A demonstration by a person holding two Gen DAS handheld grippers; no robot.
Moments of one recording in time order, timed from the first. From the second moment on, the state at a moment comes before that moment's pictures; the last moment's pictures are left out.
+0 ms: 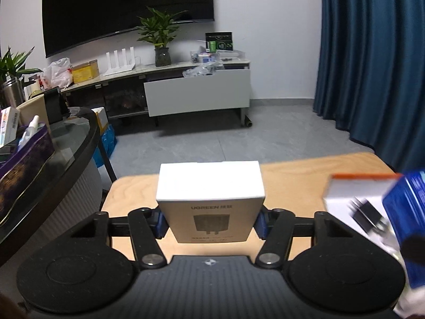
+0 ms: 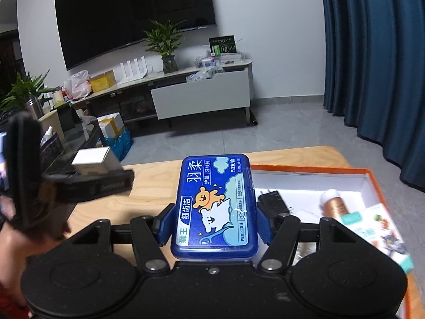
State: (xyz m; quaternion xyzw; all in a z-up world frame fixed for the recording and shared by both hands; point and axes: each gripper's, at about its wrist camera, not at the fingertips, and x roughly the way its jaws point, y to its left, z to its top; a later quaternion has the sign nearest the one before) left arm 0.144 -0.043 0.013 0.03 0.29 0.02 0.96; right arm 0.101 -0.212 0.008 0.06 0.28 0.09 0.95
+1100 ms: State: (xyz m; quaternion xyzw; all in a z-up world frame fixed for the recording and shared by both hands) left arm 0.008 -0.147 0.038 0.01 0.28 -0.10 0.96; right arm -0.037 -0.324 0.025 0.08 0.21 0.00 0.97
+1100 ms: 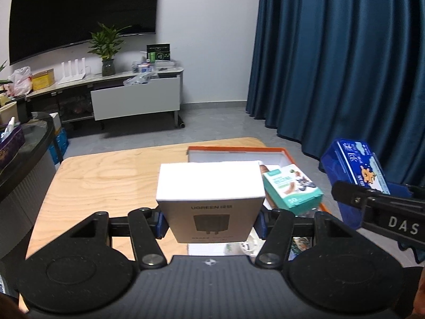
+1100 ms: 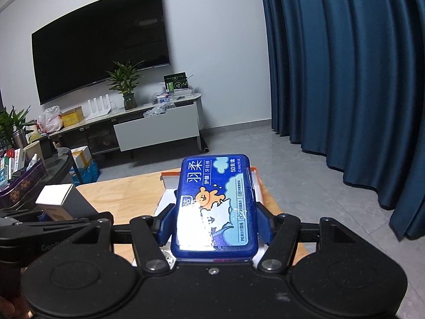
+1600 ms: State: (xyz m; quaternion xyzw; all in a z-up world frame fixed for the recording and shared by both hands) left arm 0.015 -0.143 0.031 0.00 0.28 -0.12 0.95; right arm -0.039 -0.338 0.016 0.08 0.22 -0.01 0.97
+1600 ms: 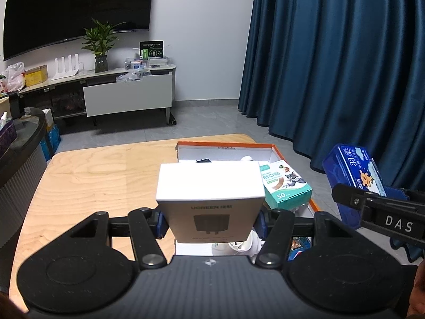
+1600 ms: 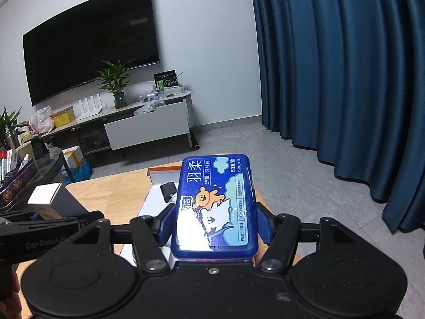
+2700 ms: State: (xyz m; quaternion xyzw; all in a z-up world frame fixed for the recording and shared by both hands) left arm 0.033 -0.158 0.009 0.01 0.31 -0.15 0.94; right arm 0.004 -0.347 -0.005 0.10 0.25 0.00 0.96
